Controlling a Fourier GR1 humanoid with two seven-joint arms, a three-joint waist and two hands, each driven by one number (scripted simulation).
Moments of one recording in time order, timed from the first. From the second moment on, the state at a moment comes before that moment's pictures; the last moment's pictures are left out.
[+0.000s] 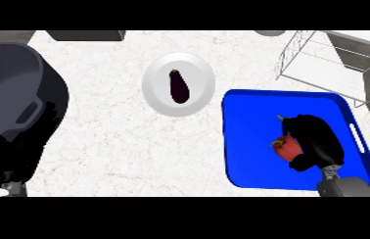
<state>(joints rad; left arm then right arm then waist) 0.03 0.32 0.16 -1.44 0.10 -0.07 0.10 -0.08 -0.32 0.11 -1.40 1.26 -0.02 -0.04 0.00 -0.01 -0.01</state>
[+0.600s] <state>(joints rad) 0.02 0.31 0.18 -1.44 0.09 -0.08 0.11 -0.33 -0.31 -0.10 -1.39 1.07 0.23 0.09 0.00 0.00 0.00</state>
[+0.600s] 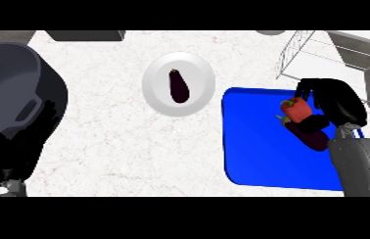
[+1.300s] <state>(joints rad) 0.03 0.32 0.21 -1.42 0.09 -0.09 0.10 -0.34 -0.28 -0.42 -1.95 0.61 0.59 0.40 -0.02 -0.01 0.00</state>
